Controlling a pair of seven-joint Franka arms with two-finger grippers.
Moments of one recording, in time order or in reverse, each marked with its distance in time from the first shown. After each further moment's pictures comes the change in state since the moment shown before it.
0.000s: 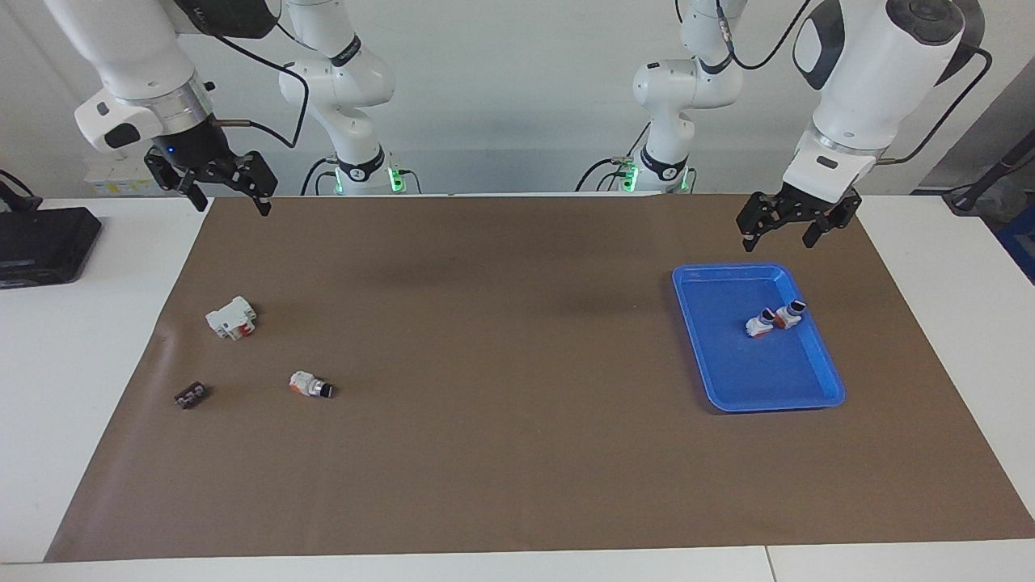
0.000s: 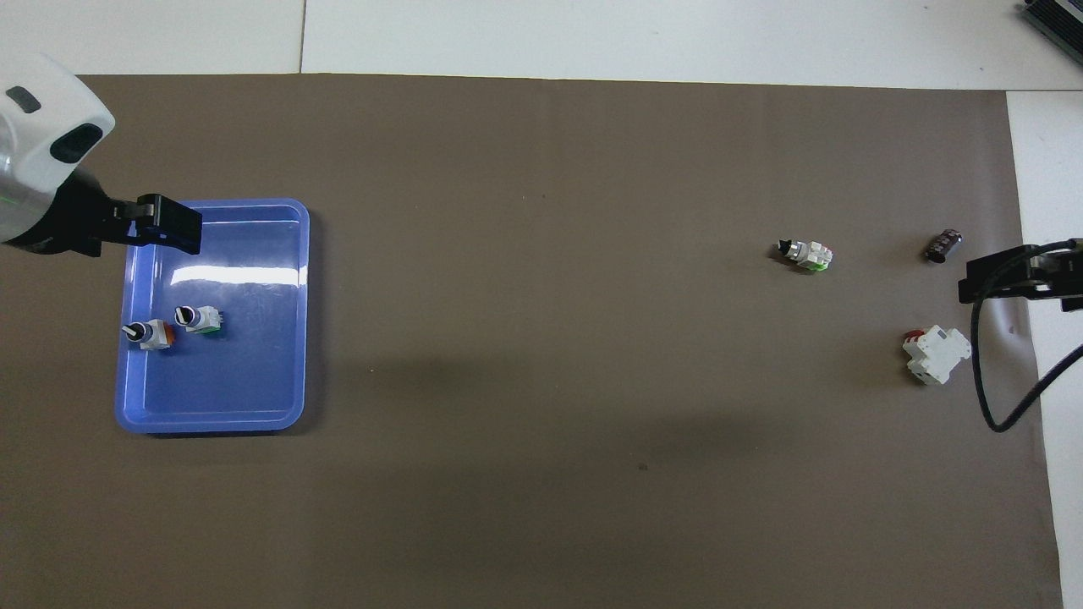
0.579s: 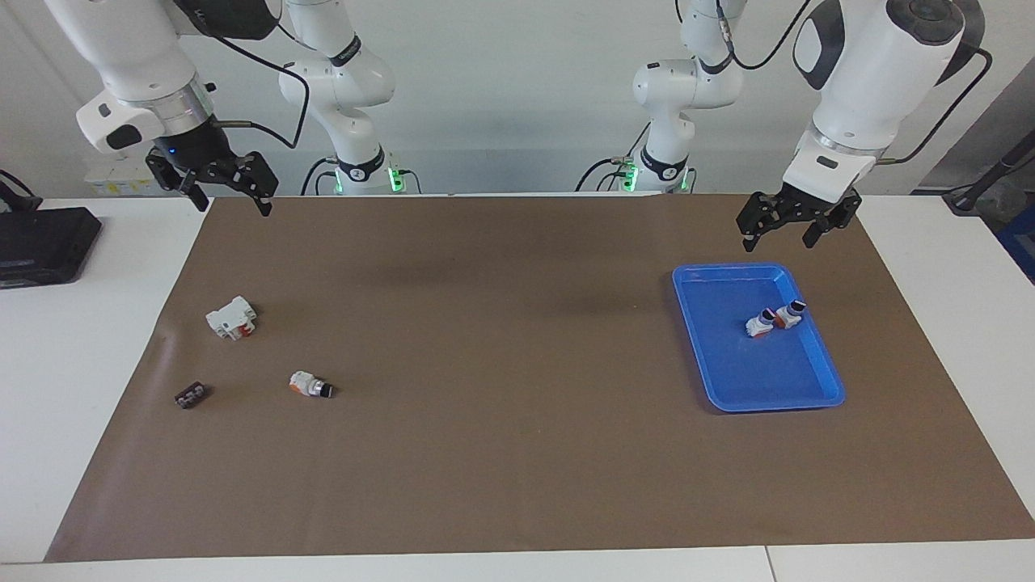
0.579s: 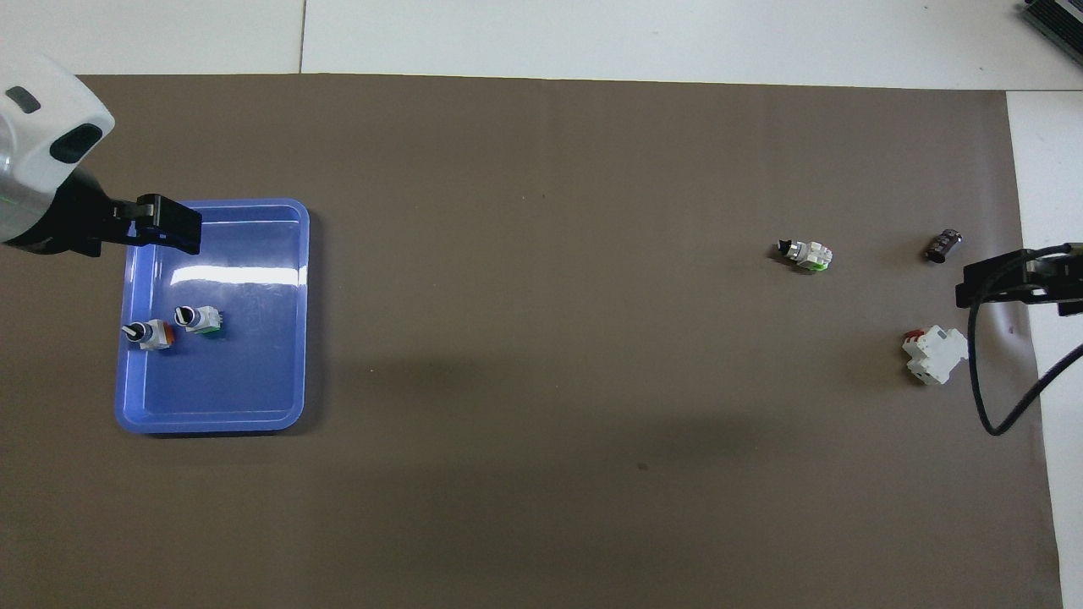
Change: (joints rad) left arm 0.000 0.000 0.000 0.000 0.000 0.000 0.000; right arm 0.000 -0.013 0.000 -0.030 0.000 0.001 0.000
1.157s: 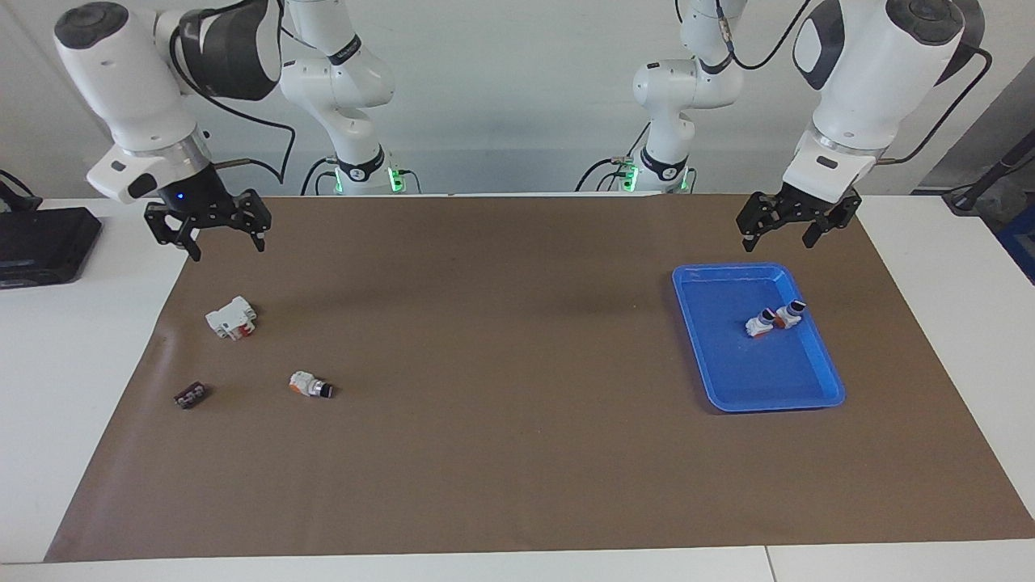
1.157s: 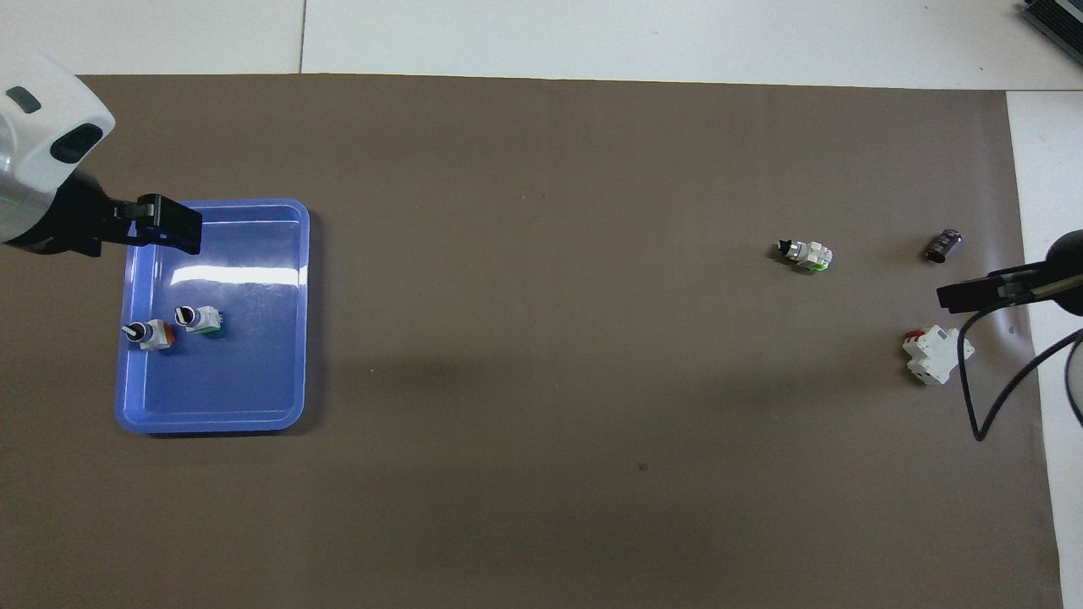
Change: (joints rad) left arm 0.000 0.000 0.000 0.000 0.000 0.000 0.000; right arm -0.070 -0.033 -0.004 -0.302 0.008 0.397 -0.436
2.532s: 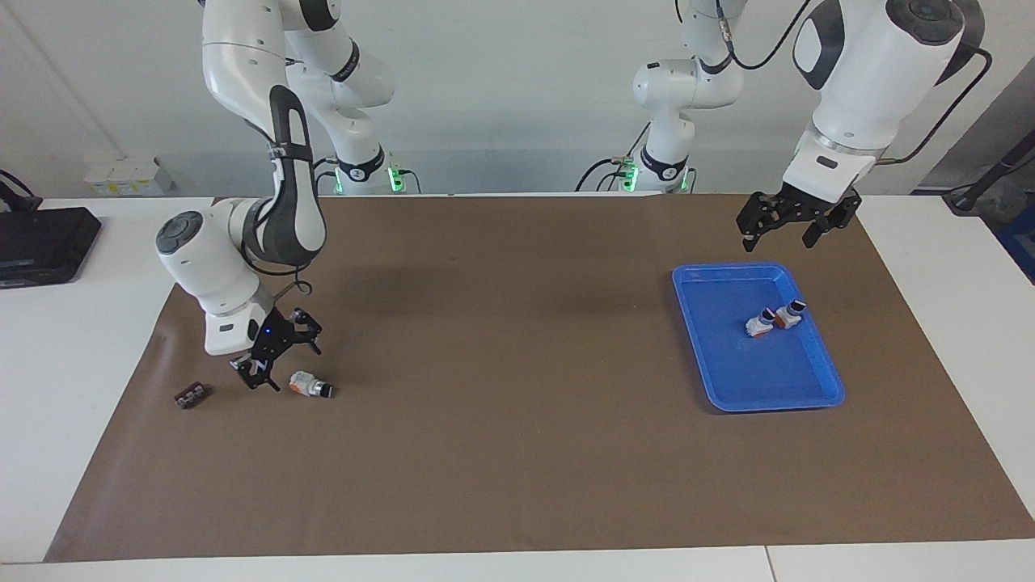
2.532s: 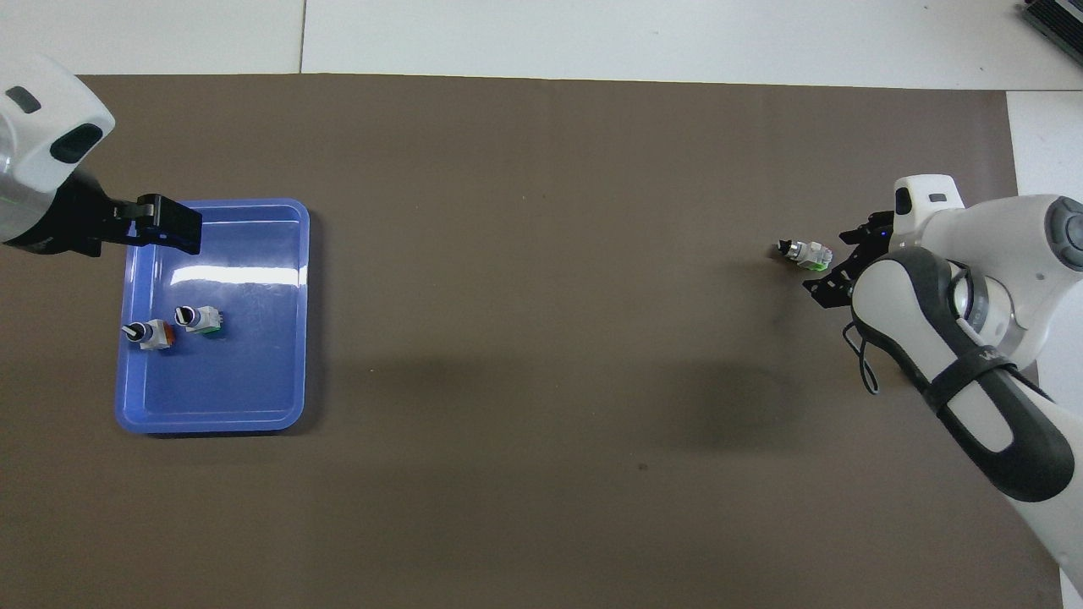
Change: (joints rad) left arm 0.000 0.000 0.000 0.000 0.000 0.000 0.000; right arm 0.024 0.415 0.015 -0.079 0.332 0.522 -0.806
